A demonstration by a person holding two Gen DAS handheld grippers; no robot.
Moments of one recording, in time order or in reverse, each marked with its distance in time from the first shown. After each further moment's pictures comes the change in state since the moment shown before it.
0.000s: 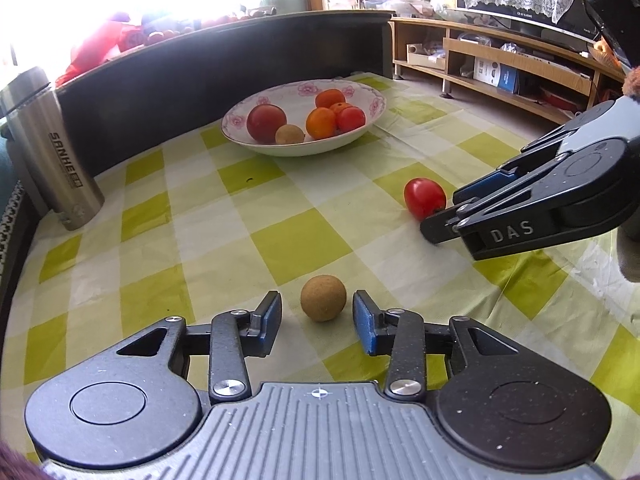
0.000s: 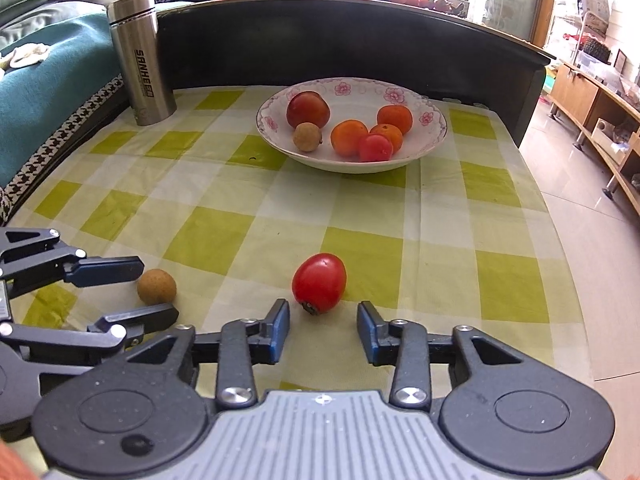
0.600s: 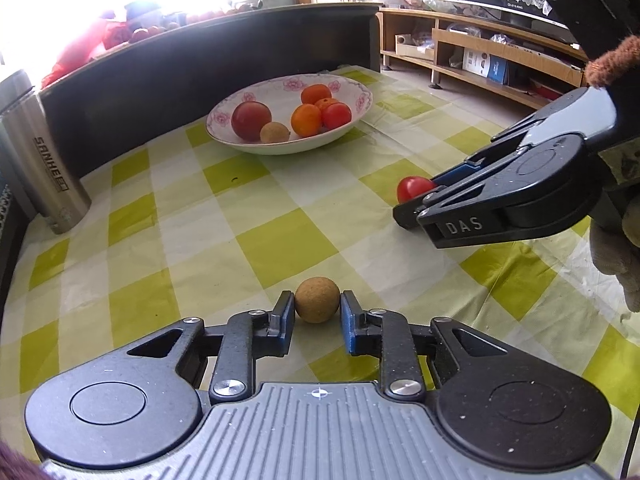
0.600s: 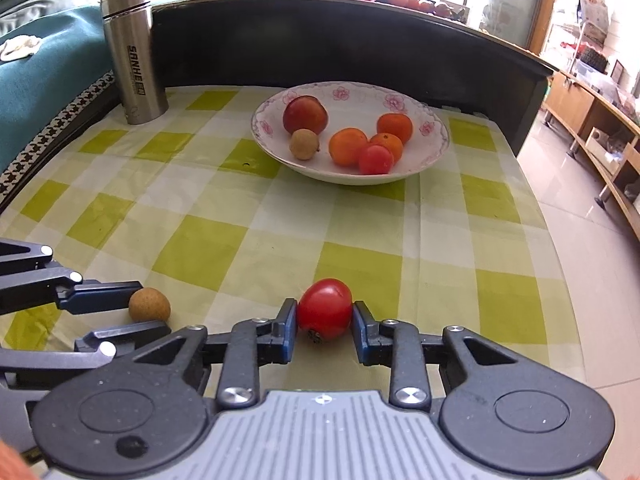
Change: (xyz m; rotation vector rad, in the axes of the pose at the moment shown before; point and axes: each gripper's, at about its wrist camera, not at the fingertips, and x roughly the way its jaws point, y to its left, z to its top) left arm 0.001 -0.004 0.007 0.019 0.034 -0.030; right arm 0.007 0.003 0.011 -0.018 0.004 -0.036
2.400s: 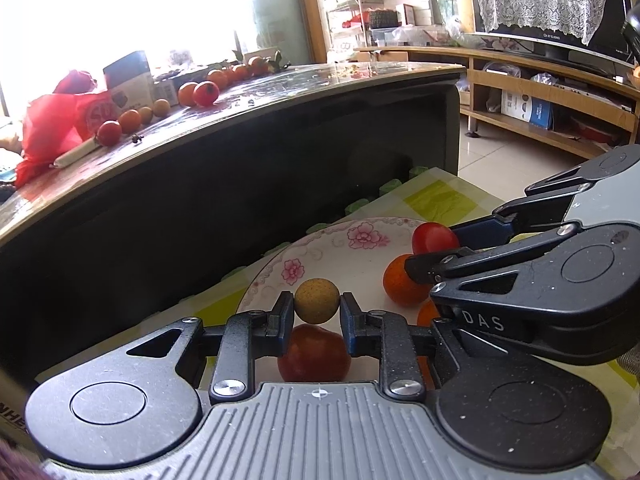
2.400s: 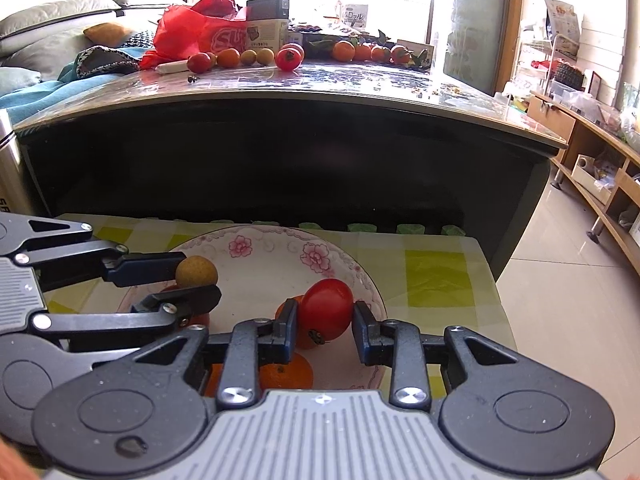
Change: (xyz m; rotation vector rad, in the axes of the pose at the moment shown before) left arm 0.109 0.041 0.156 0.046 -0.126 0.077; right arm 0.078 -0.071 0.130 0.089 -0.150 -0.043
